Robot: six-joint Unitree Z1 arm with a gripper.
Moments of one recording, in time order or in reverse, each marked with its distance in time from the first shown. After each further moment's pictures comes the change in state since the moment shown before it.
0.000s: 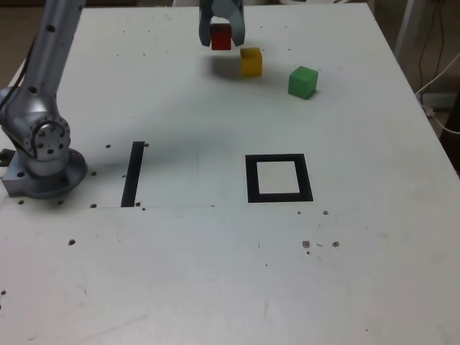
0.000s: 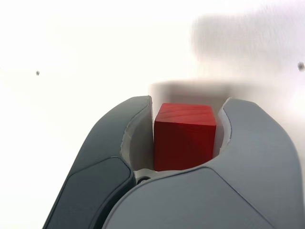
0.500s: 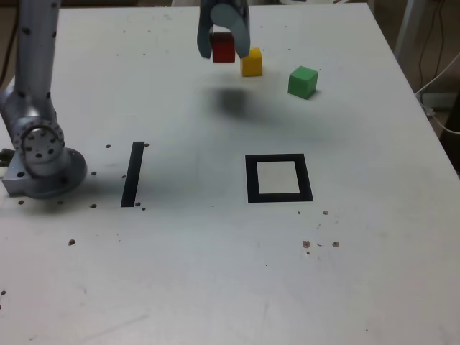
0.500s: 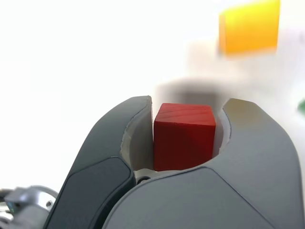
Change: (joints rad) arm -0.271 -0.234 0.268 -0.002 -0.021 -0.229
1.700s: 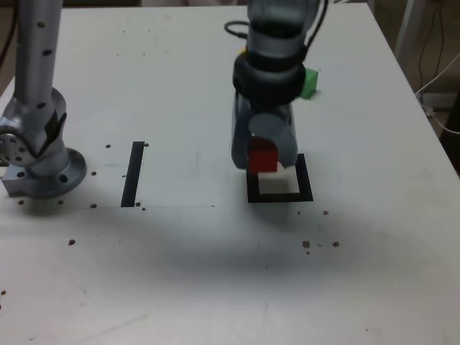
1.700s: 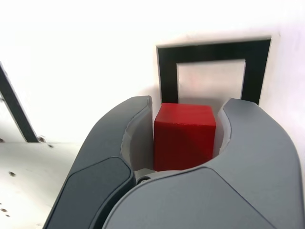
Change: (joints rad) arm -0.630 0.056 0.088 -0.071 -0.168 -0.620
